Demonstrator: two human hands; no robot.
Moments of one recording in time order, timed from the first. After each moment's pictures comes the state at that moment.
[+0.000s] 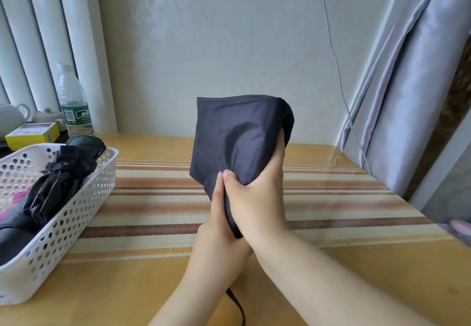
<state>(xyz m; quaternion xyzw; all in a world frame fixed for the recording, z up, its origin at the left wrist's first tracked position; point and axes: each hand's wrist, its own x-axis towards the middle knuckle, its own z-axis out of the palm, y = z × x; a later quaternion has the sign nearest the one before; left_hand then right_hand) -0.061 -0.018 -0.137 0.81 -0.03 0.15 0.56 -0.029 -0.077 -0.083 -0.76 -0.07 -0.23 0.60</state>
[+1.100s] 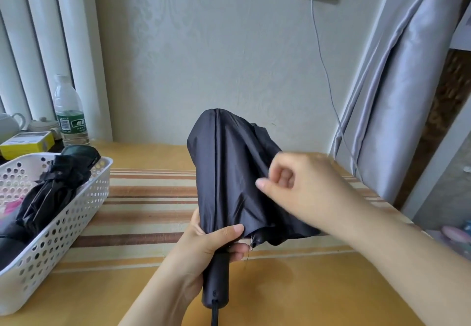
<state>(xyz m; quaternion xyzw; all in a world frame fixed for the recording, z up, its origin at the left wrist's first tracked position) -0.060 -0.001 -0.126 0.51 -0.01 -0.05 0.86 -0.037 -0.164 -0.019 -0.93 -0.20 -0.19 0.22</state>
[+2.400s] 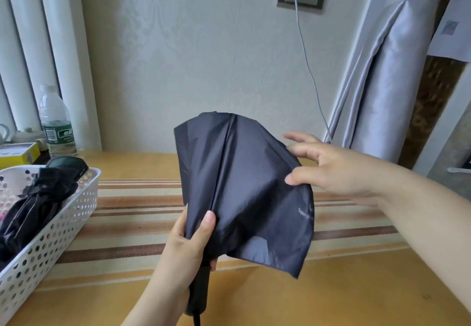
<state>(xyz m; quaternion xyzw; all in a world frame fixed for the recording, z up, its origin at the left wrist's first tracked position) -0.055 -0.004 -0.130 0.59 0.02 0.10 0.80 -0.020 -0.202 0.021 -0.88 -0.18 0.05 0.43</state>
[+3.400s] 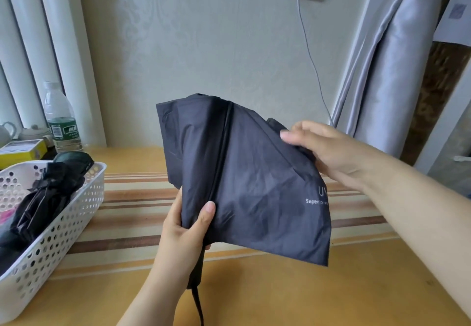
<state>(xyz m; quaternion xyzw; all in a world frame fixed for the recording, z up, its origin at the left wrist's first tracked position) -0.053 0.004 -0.134 0.61 0.02 0.16 0.78 -0.011 -0.199 0.017 -0.80 -0.16 0.06 0.57</state>
